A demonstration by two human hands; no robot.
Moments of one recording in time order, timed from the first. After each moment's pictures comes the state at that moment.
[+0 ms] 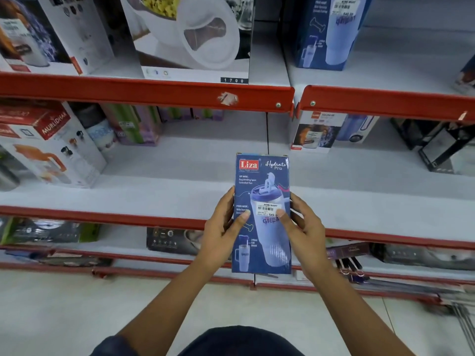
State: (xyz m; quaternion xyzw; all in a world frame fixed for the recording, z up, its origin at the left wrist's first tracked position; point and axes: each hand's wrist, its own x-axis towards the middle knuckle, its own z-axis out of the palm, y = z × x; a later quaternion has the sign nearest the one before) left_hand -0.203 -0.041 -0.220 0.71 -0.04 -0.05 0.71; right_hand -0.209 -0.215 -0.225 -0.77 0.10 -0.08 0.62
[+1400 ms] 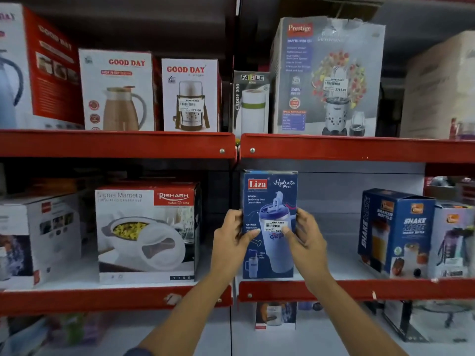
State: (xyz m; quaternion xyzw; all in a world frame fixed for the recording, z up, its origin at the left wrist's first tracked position) left_hand -0.019 -0.170 0.025 0.70 -0.29 0.25 0.60; right_hand -0.057 -0.333 0.020 -0.70 -0.11 -0.39 0.59
